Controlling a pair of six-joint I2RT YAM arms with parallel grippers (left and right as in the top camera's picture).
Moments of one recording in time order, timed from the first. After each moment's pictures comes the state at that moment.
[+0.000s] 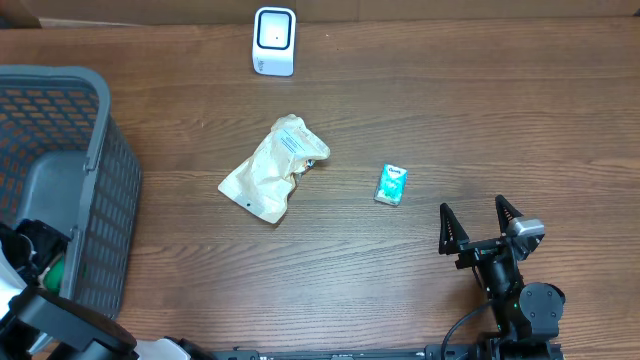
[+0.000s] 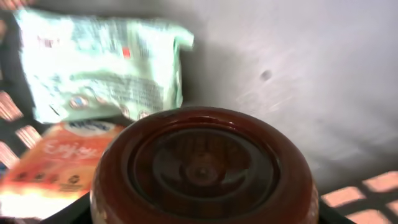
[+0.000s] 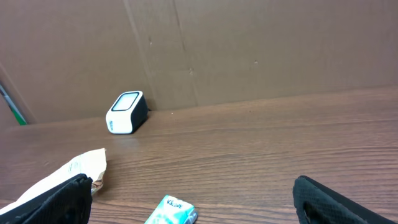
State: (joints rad) left arm 0.93 1.62 1.28 -1.10 -0.01 -0.16; right arm 0.00 0.01 0.02 -0.02 -0.20 0.20
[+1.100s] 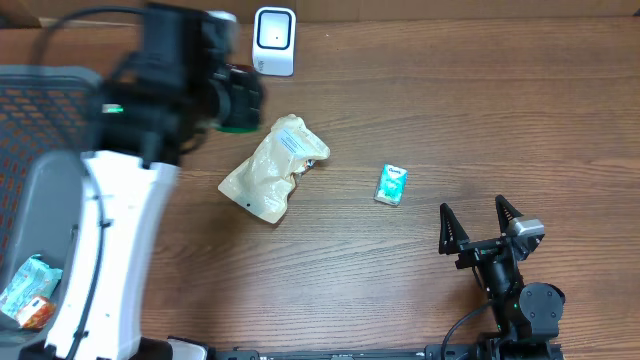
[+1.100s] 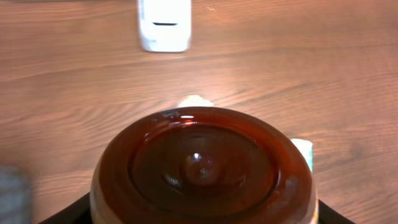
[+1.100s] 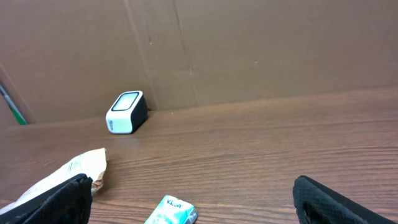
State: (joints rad) left arm -0.26 1.57 1.88 -1.19 0.05 -0.19; right arm 0.00 0.01 0.02 -0.02 -0.20 0.20
